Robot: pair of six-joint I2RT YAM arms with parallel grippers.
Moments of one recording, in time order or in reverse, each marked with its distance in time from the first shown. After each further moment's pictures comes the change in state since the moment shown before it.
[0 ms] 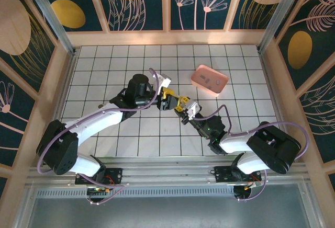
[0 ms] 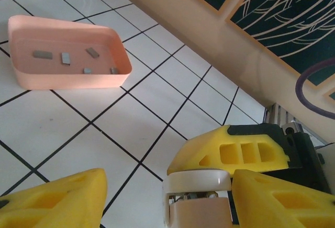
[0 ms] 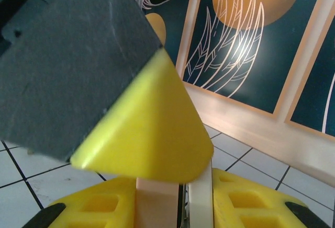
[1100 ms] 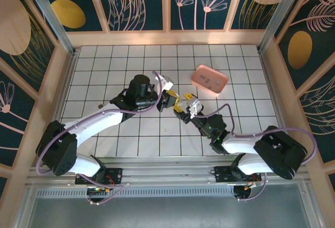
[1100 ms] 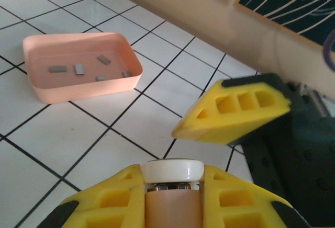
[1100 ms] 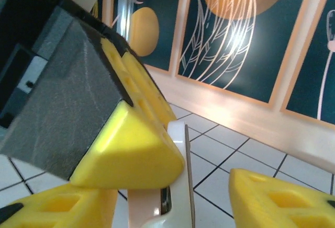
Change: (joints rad) left arm -0.020 -0.013 0.008 -0.049 -0.062 0.195; right arm -0.025 -0.099 0.001 -0.141 -0.007 0.069
